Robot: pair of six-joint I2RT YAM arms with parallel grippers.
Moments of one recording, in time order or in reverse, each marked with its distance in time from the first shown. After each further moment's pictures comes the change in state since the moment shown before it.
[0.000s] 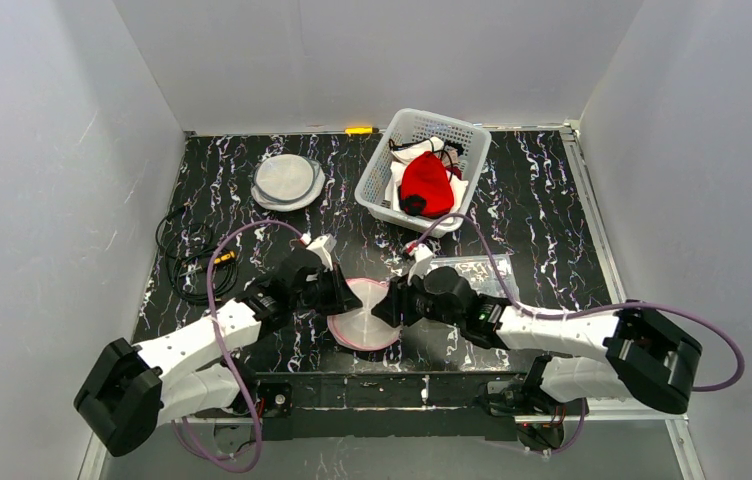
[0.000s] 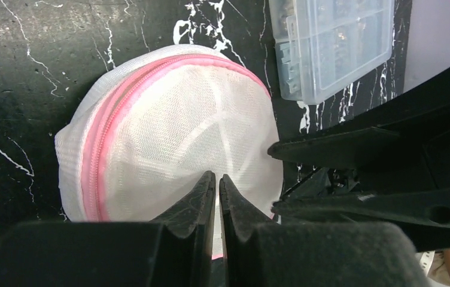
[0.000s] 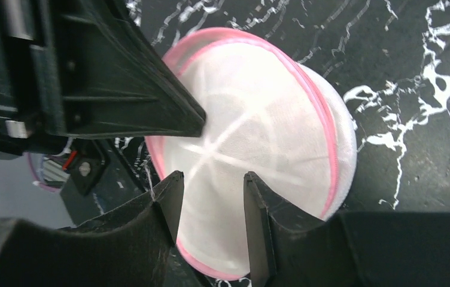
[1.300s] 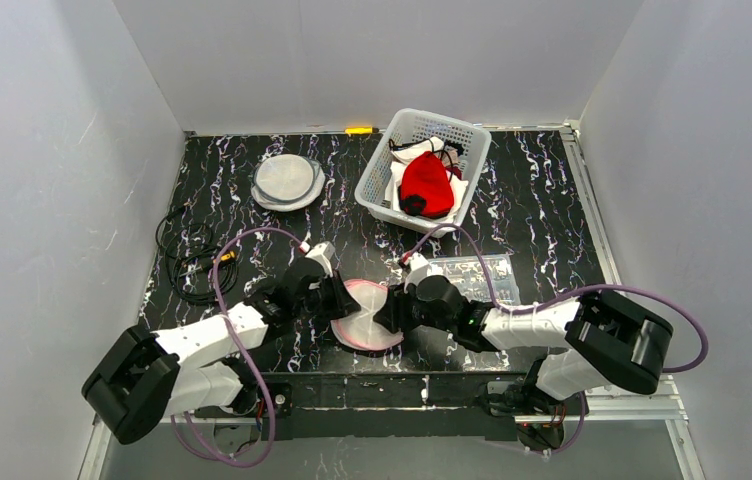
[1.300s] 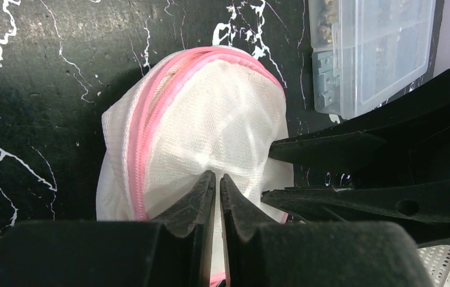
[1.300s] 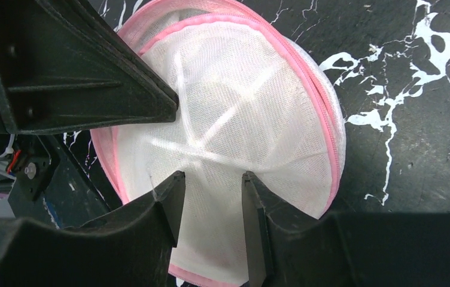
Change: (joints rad) left arm 0.000 0.090 -0.105 0.179 -0.074 -0.011; right arm 0.003 0.189 -0.064 0.157 0.051 0.006
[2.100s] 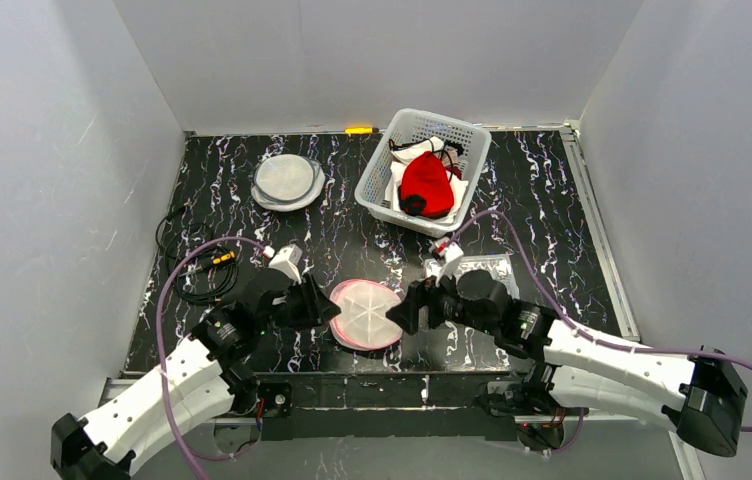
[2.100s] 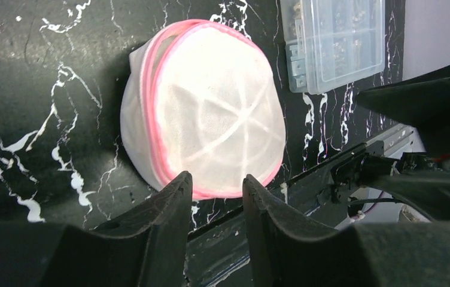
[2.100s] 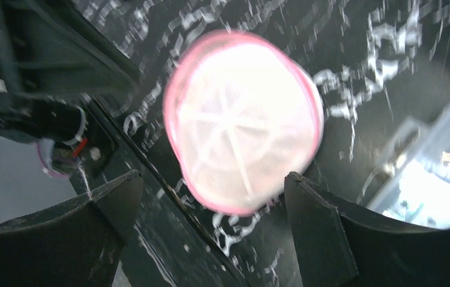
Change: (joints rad) left arm -0.006 -0.483 0.074 -0.496 -0.074 -0.010; right arm 0.004 -0.521 0.098 -0.488 0.013 -0.059
